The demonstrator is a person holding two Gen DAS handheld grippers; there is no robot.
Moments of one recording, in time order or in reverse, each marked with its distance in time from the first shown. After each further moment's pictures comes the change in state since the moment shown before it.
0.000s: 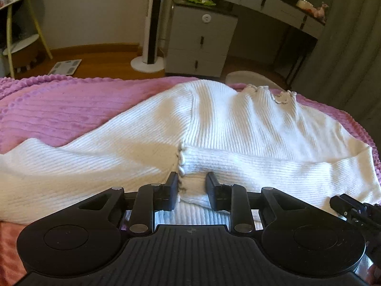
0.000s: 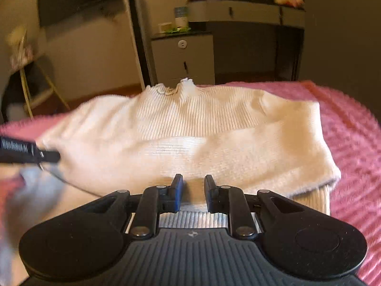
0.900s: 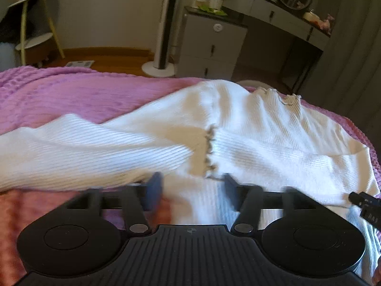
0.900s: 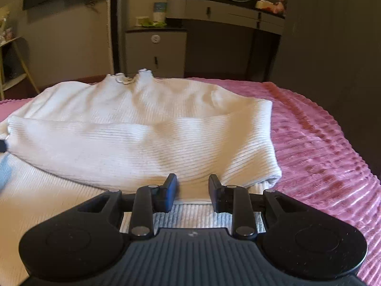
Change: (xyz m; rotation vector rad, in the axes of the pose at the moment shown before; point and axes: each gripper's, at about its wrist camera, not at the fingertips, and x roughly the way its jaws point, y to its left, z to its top) left arm -0.045 0.030 -0.033 -0.052 -0.053 0.043; right arm -0.013 -0.029 -0.008 0.010 0.035 -0.165
